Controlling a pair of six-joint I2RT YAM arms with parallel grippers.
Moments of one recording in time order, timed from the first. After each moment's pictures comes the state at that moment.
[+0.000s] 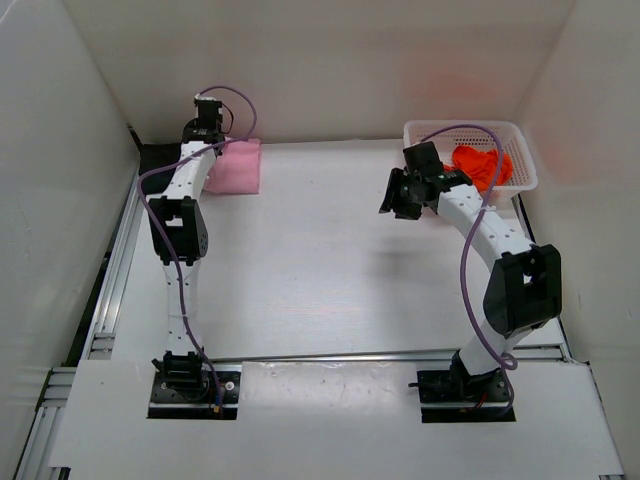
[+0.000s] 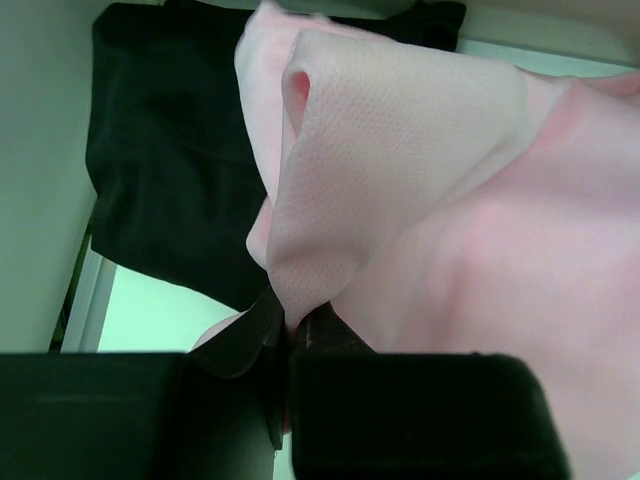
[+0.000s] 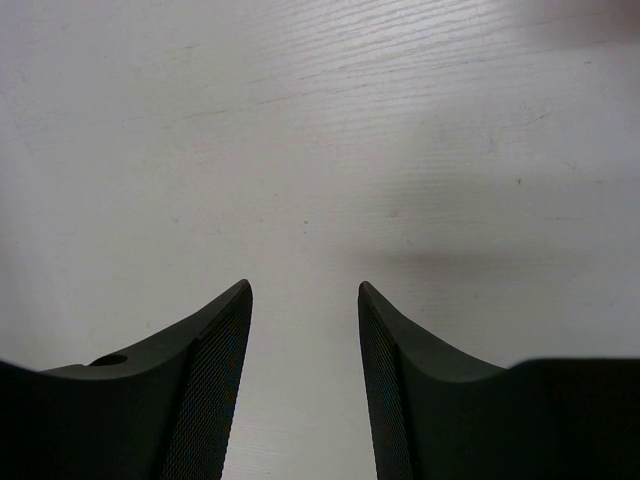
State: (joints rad) left arm -0.05 2.47 2.35 -0.60 -0.49 0.00; right arm 0.35 1.66 1.40 -0.67 -0.04 0.53
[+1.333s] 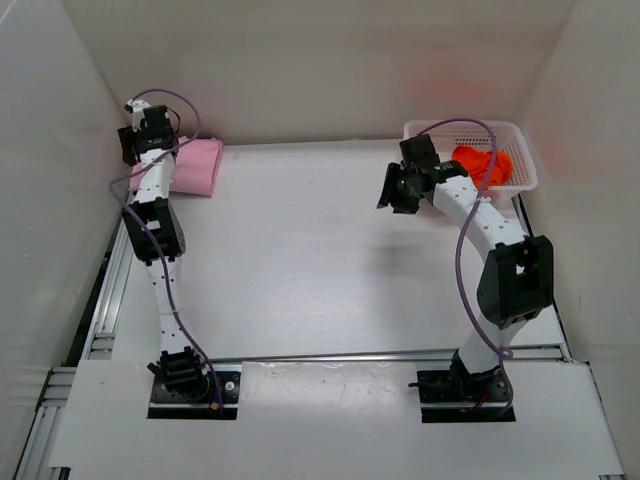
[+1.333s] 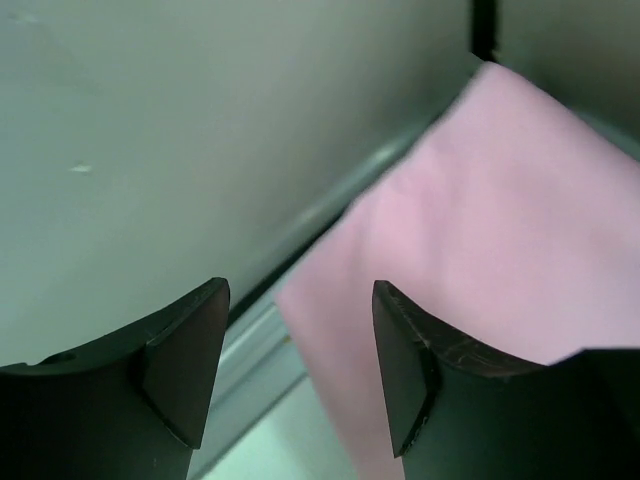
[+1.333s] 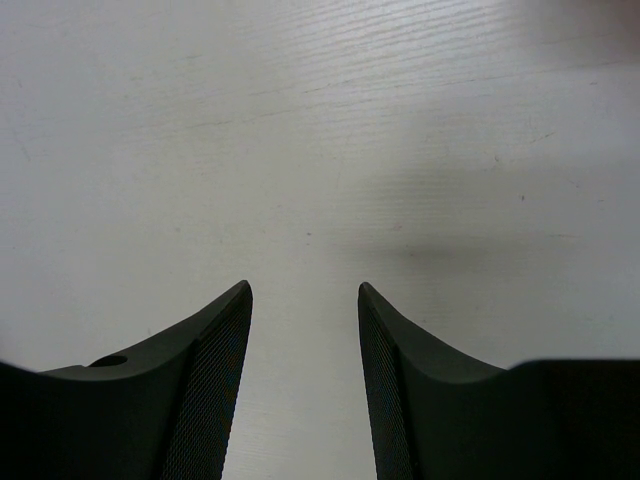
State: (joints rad) left arm 0.18 2.60 2.45 -0.40 -0.78 0.00; right arm 0.35 1.73 1.49 -0.71 -0.05 0.51
